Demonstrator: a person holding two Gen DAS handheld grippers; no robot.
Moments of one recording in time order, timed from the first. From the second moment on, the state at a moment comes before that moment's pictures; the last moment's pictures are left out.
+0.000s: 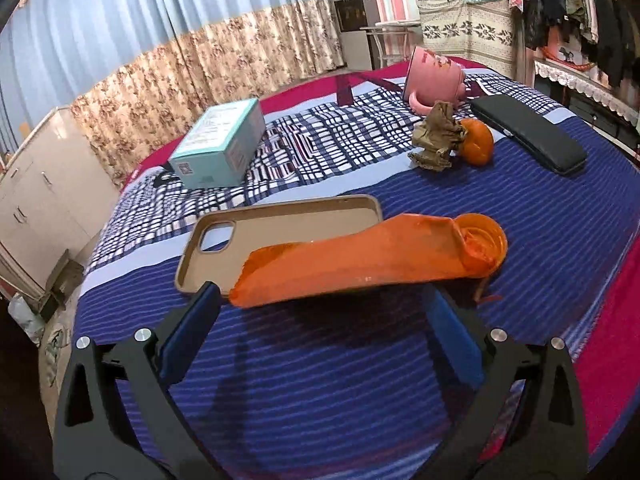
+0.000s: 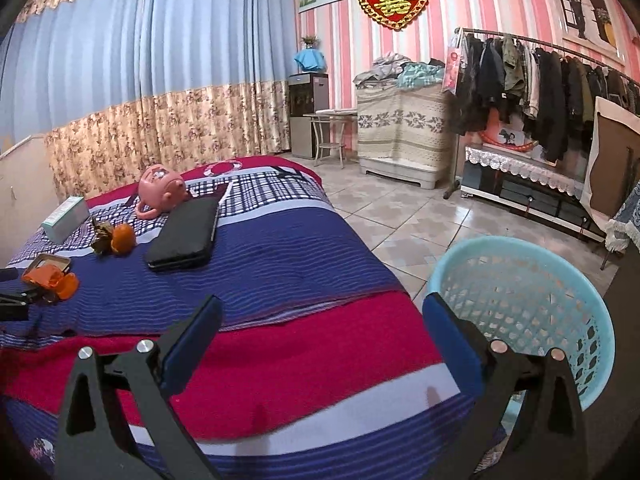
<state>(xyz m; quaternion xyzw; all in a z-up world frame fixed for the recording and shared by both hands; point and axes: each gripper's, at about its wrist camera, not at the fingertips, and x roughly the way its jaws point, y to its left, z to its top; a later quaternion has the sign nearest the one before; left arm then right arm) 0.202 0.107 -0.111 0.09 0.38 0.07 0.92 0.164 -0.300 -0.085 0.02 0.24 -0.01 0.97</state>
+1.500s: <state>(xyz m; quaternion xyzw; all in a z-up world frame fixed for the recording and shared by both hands) 0.142 0.227 -0.074 -0.08 0.33 0.09 0.94 0.235 -0.017 -0.118 -0.12 0.37 0.25 0.89</state>
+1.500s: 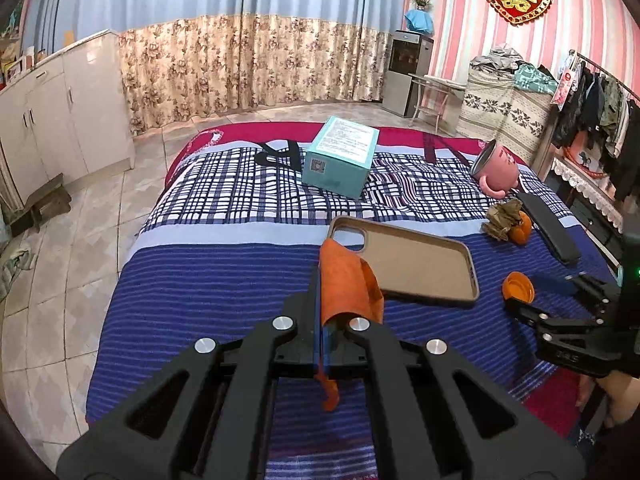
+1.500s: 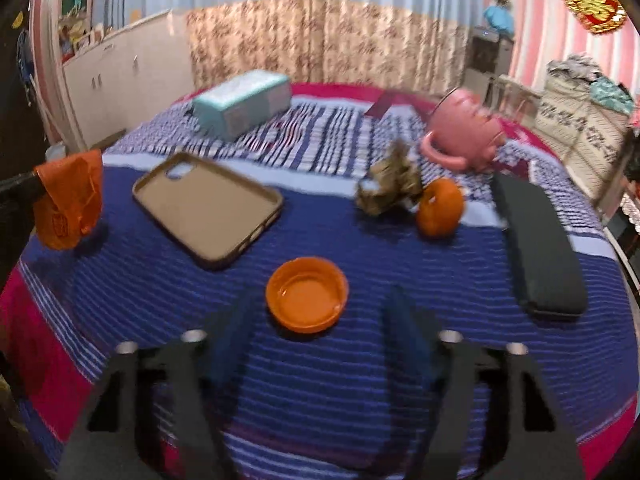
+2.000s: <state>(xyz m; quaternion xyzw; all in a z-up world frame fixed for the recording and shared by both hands) 0.152 0.170 -0.040 -0.05 0.29 0.05 0.95 0.206 -0.094 -0.075 -0.05 0.28 0.23 0.93</state>
